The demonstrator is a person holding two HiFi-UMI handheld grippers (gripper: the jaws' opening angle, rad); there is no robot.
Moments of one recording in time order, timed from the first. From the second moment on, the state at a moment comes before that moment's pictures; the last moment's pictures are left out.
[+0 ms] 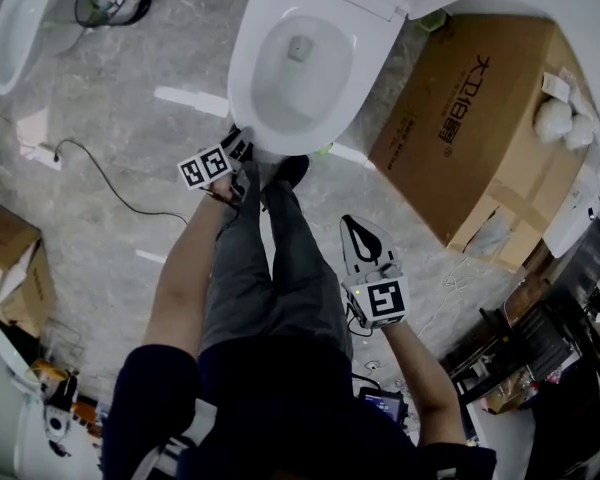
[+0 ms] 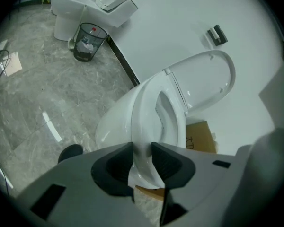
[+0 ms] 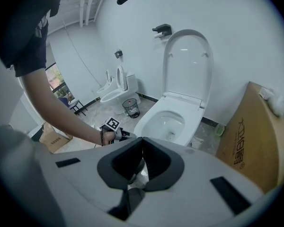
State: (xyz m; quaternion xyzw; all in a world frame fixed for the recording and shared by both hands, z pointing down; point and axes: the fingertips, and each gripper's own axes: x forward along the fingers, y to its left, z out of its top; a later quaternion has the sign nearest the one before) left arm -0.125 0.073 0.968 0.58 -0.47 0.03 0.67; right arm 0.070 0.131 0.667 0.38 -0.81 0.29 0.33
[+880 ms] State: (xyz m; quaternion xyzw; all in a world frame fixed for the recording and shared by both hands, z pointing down) left arm -0.126 0.077 0.960 0.56 -0.58 0.15 0.57; right arm 0.078 0.124 0.660 0.38 -0.82 0.30 0.32
